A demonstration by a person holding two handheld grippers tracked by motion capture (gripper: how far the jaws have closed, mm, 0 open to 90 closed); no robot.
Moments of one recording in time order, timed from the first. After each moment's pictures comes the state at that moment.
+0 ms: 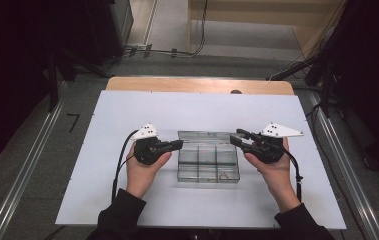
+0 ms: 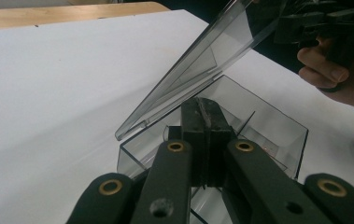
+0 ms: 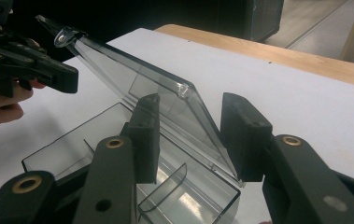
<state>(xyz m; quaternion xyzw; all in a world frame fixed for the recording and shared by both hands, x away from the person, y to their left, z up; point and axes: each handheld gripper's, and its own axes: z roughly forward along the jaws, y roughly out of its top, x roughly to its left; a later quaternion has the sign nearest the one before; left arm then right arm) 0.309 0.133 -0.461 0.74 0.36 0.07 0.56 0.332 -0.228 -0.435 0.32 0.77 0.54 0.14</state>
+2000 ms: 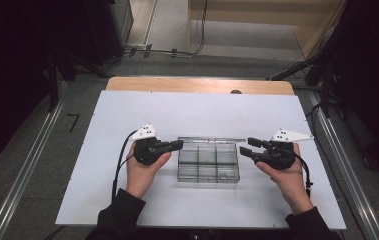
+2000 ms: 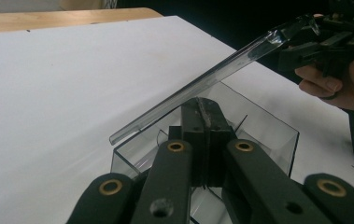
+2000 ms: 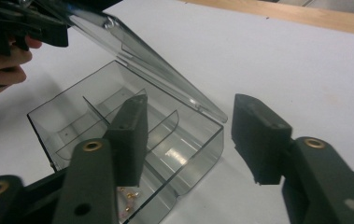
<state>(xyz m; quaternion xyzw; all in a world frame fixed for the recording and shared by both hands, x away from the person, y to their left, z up) 0.309 0.135 -0.462 0.74 0.35 0.07 0.57 0.325 -0.260 -0.446 0.33 0.79 0.50 0.10</state>
